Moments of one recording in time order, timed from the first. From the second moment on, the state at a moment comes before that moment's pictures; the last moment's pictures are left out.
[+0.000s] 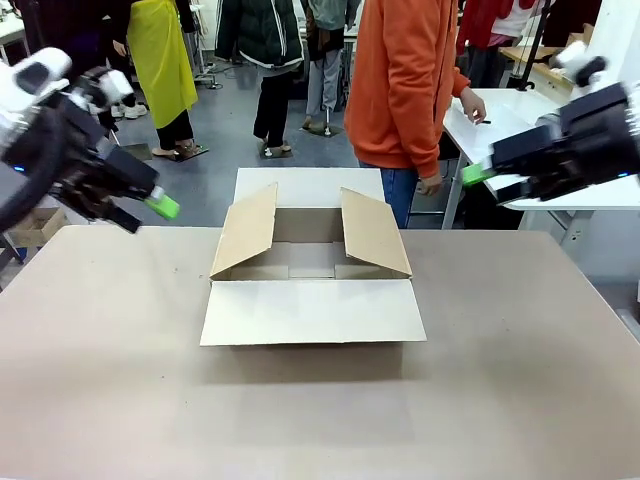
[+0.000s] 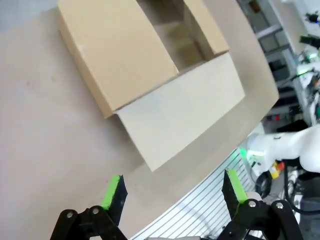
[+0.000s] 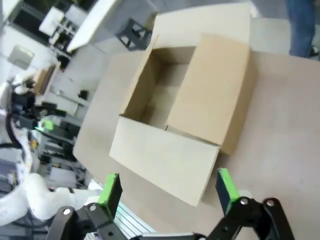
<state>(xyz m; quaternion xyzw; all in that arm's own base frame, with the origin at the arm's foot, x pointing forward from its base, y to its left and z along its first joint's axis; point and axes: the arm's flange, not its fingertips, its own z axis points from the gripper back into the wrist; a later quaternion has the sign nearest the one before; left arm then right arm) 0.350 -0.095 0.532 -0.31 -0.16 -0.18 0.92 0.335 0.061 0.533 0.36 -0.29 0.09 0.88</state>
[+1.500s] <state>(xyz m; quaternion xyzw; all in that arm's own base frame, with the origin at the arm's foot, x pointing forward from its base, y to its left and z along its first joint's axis) 0.470 -0.258 0.525 -0.09 -0.19 -0.06 0.98 0.334 0.222 0.454 0.19 -0.33 0.12 0.92</state>
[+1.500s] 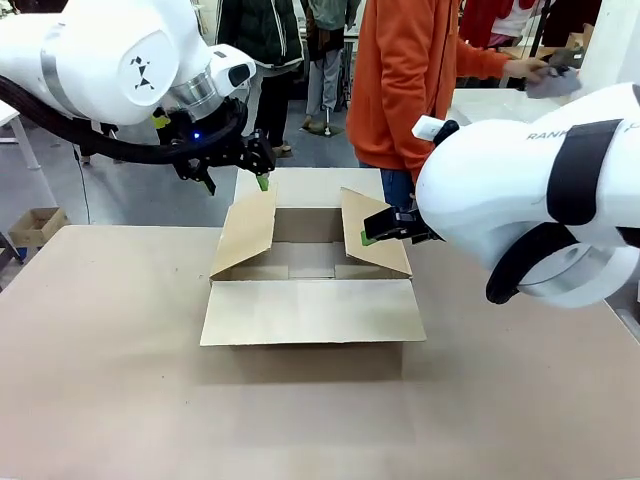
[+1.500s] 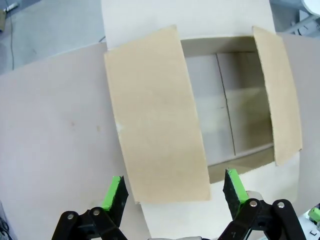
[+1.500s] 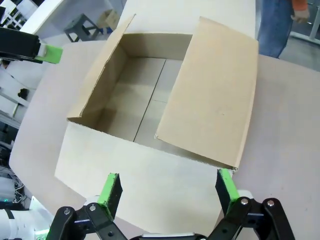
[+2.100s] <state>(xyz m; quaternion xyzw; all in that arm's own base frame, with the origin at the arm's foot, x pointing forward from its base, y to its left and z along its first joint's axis) 0.537 -0.334 0.485 0.09 -0.20 0.01 0.98 0.334 0.222 0.453 0.19 -0.33 0.12 0.92</state>
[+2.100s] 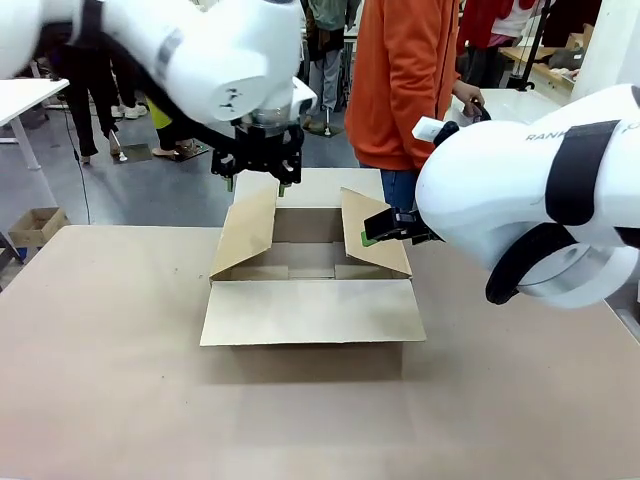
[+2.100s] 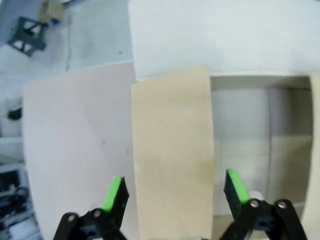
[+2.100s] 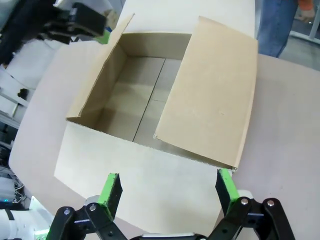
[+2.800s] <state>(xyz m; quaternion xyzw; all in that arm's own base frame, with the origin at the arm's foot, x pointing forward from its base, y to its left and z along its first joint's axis) 0.595 -0.351 0.429 0.17 -0.15 0.06 0.97 0.334 0.222 0.453 0.19 -0.33 0.12 0.92</state>
